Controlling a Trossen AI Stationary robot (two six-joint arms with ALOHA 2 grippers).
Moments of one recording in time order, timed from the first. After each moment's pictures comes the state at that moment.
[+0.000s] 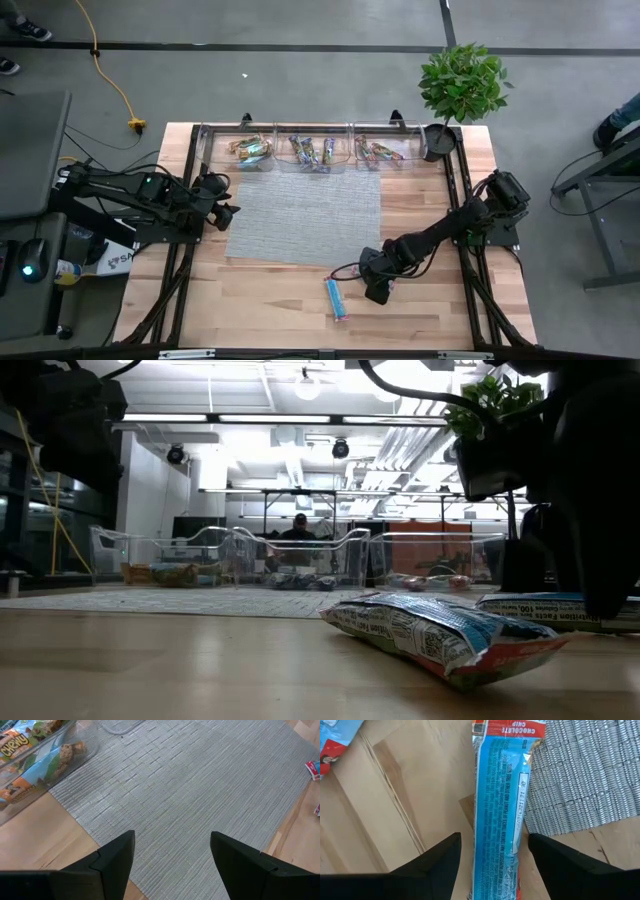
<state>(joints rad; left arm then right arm) -0.20 0.56 0.61 -0.97 -0.41 -0.84 0.44 1.79 0.97 -0.52 -0.01 0.92</state>
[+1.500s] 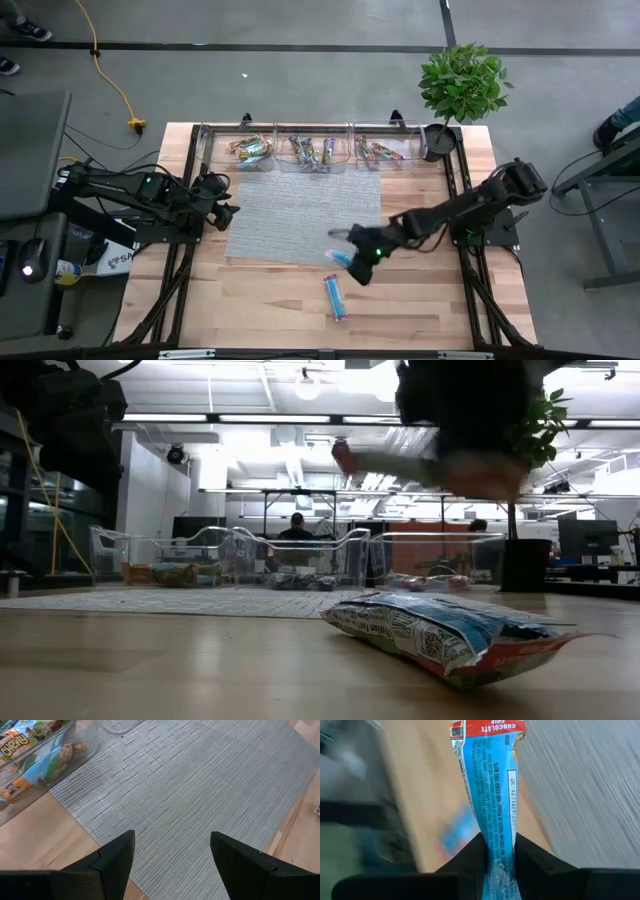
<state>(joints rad) -0.20 0.56 0.61 -0.97 -0.41 -0.83 0.32 1.59 0.96 -0.24 -0.10 0.96</state>
